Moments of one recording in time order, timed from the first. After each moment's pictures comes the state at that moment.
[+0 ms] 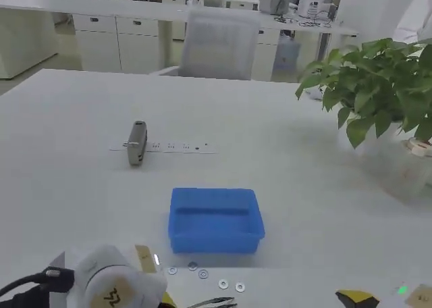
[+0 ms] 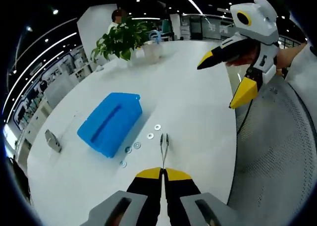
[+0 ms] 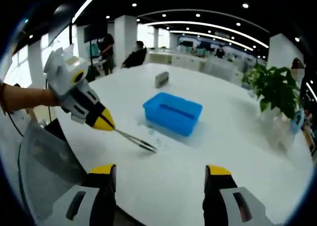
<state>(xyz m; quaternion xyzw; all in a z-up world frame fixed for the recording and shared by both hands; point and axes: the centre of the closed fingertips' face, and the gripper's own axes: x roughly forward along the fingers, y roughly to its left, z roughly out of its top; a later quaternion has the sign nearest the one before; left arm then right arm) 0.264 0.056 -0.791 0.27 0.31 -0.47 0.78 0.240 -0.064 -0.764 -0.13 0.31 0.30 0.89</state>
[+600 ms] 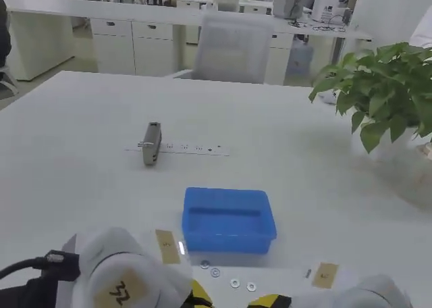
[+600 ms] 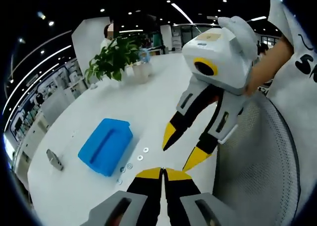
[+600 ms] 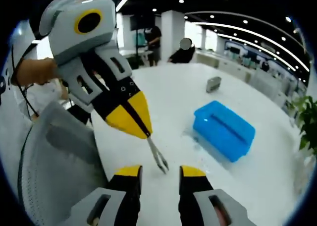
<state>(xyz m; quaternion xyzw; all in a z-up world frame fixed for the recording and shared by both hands) 0.235 0.029 -0.747 0.27 0.26 -0.52 0.77 0.239 0.023 -0.786 -0.19 0.30 0.48 0.80</state>
